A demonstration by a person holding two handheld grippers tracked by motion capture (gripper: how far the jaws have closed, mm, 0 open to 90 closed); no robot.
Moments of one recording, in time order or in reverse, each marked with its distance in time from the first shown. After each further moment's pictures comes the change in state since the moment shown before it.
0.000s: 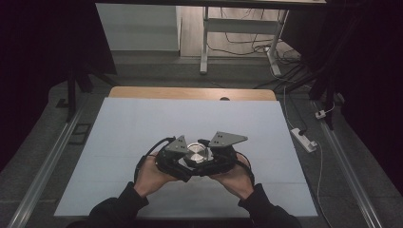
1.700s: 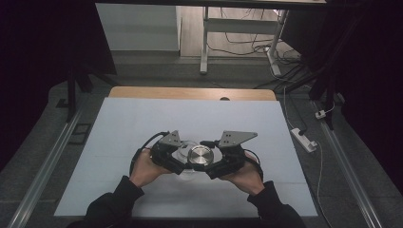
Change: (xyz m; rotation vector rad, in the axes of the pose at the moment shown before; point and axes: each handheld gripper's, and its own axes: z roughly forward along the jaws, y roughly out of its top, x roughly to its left) left arm 0.036 -0.018 0.002 0.017 0.024 -0.013; right arm -0.009 0.003 -0.021 -0.015 0.154 -0.039
